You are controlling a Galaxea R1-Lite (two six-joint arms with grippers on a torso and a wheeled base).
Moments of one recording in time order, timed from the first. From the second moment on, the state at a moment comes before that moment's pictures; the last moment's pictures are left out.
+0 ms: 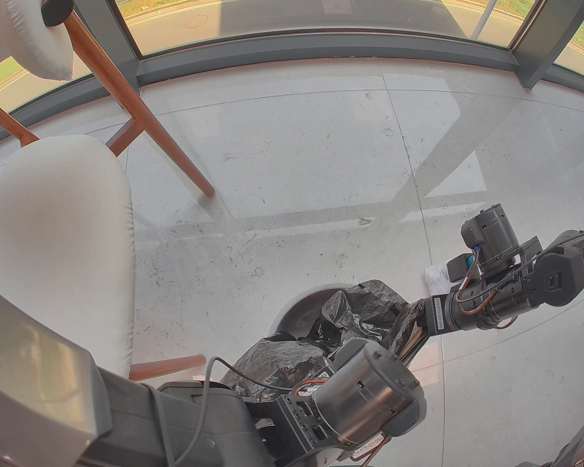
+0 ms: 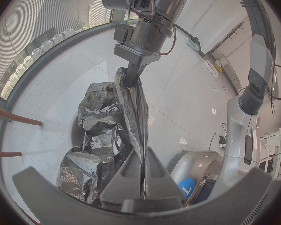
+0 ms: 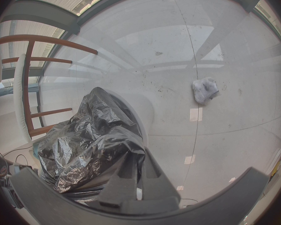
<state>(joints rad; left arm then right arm) -1.15 1.96 -1.00 -0.18 0.32 0.05 0.47 1.81 -0.95 0.11 0.03 0.31</state>
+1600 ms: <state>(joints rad) -1.03 2.06 -1.31 -0.12 0.41 0.05 0.37 1.86 -1.08 -0.32 0.05 0.29</state>
